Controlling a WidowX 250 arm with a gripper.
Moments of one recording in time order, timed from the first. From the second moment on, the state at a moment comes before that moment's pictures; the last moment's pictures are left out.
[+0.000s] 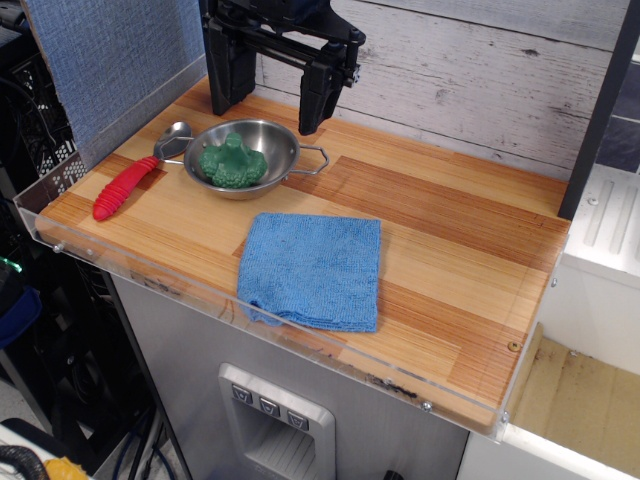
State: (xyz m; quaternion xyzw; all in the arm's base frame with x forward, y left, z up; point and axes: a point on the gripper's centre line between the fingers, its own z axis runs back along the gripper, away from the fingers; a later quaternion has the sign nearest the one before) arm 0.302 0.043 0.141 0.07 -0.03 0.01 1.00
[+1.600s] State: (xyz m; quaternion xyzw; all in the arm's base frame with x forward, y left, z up) arm 0.313 0.022 0.028 0.04 -0.04 -0.06 1.00
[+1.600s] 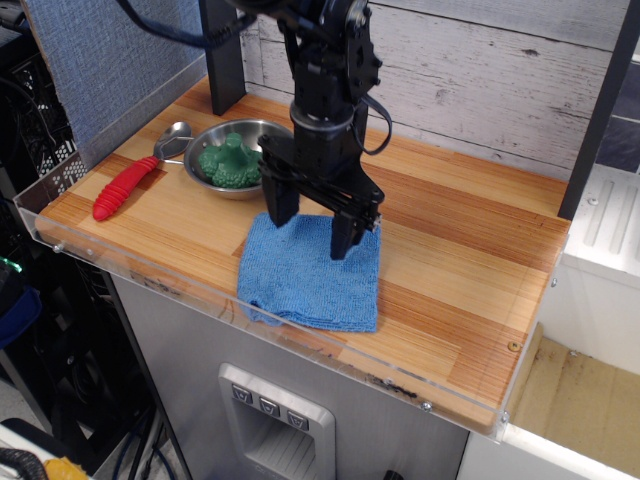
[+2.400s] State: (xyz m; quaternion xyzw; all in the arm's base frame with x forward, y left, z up) arm 0.300 0.011 0.006 0.02 0.03 -0.09 1.00
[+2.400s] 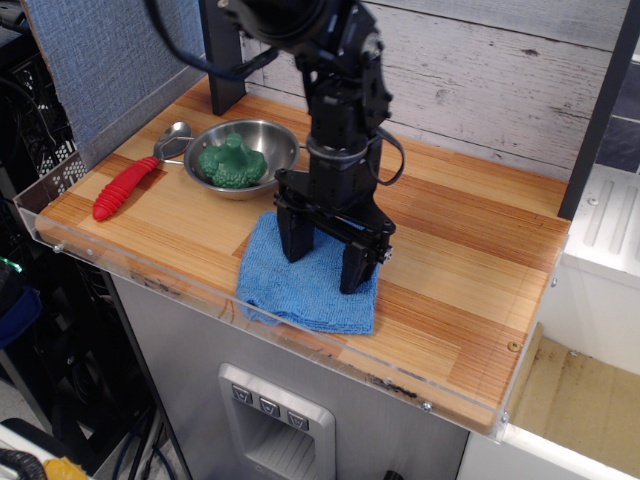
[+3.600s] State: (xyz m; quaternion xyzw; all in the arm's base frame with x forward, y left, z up) arm 0.365 -0.024 0.007 0.04 0.02 -0.20 0.98
